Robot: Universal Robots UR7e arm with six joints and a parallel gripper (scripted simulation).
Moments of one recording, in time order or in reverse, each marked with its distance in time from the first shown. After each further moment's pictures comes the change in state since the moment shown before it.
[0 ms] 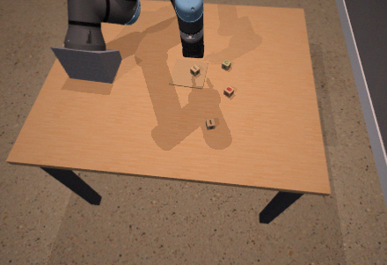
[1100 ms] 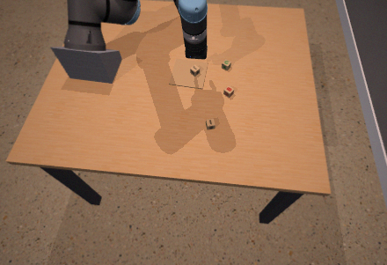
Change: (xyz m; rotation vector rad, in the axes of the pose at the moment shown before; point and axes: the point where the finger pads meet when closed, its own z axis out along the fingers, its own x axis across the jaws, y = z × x) arm 0.011 0.006 -0.005 -0.004 0.002 -0.002
